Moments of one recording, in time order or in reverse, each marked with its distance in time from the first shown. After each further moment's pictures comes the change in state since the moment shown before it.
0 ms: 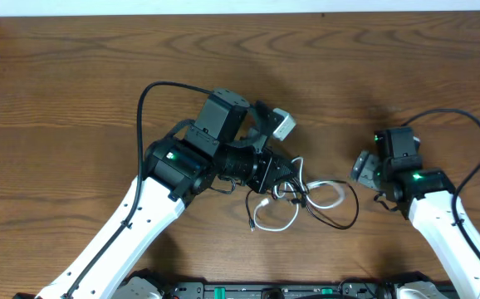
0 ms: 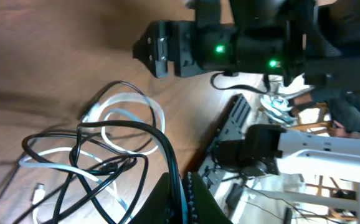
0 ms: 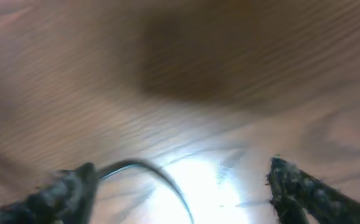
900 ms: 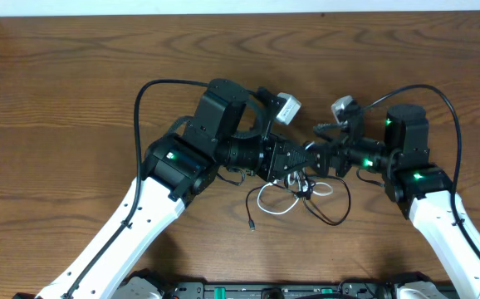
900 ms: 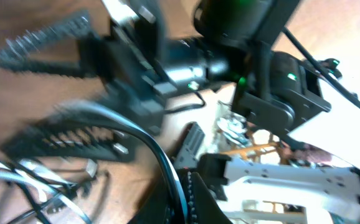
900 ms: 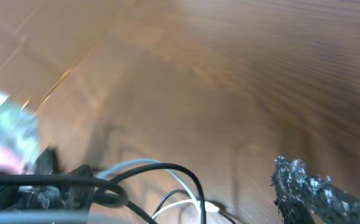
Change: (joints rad) left arm 0.000 0.000 0.000 0.217 0.134 -0.229; right arm -0.005 0.000 0.001 0.542 -0.998 -0.480
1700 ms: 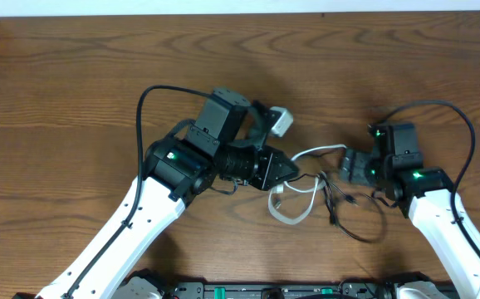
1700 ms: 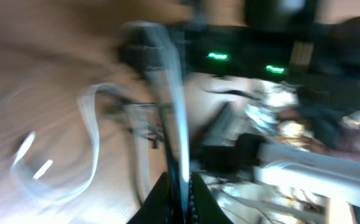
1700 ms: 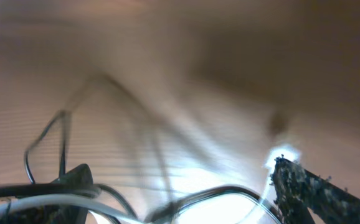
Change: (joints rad) left arm -0.002 0.001 0.002 -0.222 -0.148 0.089; right arm 0.000 0.013 0.003 -0.491 0.821 0.248
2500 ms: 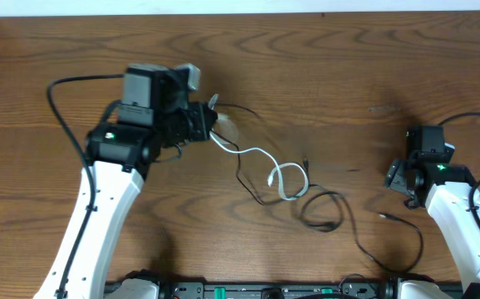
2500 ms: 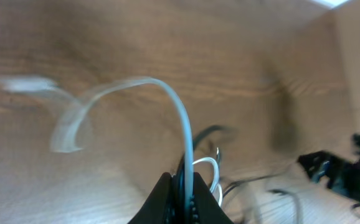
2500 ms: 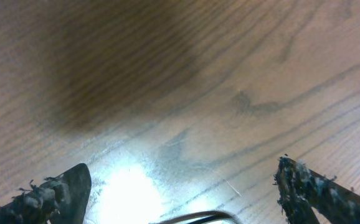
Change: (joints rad) left arm 0.423 -0.001 0.000 0.029 -0.254 0.033; right arm -0.228 0.060 -0.001 -0.123 0.363 0.037
